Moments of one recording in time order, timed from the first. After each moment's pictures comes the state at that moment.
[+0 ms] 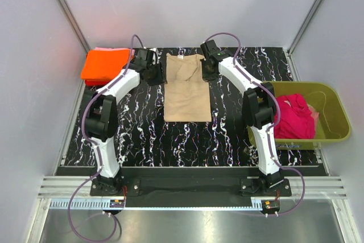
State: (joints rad) left arm -0.29 1.94 1.53 -0.44 0.16 -0.42; right arm 0.43 2.29 2.08 -0.80 0.11 0.31
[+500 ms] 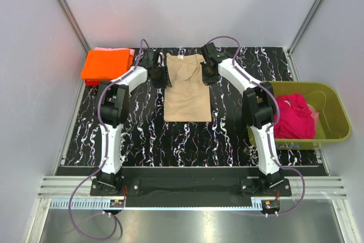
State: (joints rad) left arm -0.28 2.22 1.71 -0.46 0.25 -0.41; right arm 0.43 2.29 2.04 -0.81 0.08 0.34
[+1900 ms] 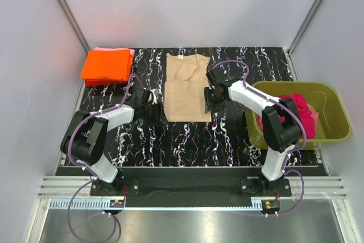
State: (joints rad) left arm -0.35 1.61 0.80 -0.22 0.37 -0.50; right arm 0.51 1.82 1.35 -0.70 -0.06 0.44
